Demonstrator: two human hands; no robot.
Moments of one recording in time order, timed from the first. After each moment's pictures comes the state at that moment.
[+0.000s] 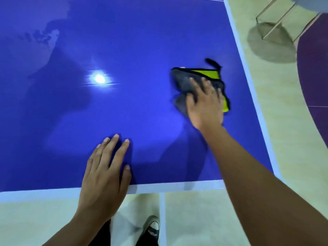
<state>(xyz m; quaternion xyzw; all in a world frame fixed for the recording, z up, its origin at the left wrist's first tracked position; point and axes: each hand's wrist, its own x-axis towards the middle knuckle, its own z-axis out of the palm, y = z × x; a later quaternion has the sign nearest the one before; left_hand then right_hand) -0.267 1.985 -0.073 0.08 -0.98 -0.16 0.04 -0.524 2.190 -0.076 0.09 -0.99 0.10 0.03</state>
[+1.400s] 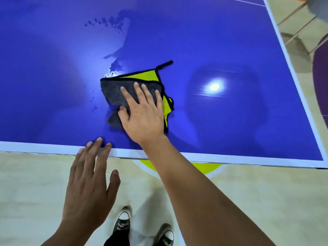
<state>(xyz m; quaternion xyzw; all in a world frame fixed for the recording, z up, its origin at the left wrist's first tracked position) -0.112 1.834 -0.082 0.14 -0.97 -0.16 0.08 -0.313 1.899 -0.080 0.28 -0.95 0.13 0.01</state>
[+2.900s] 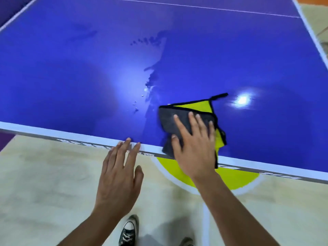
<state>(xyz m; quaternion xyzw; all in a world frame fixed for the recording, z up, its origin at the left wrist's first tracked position) -0.093 1.828 -0.065 0.17 -0.98 -0.13 0.06 -0.258 1.976 -0.083 0.25 -0.96 0.13 0.06</state>
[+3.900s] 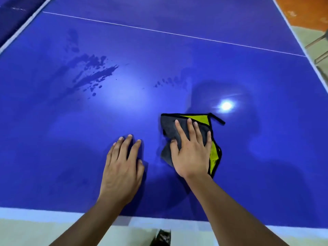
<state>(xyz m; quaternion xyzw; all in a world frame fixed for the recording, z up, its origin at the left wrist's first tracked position) -0.217 1.603 -0.062 0.15 -0.98 -0.14 0.05 -0.346 1.769 -0.078 0.16 -0.98 0.07 0.00</state>
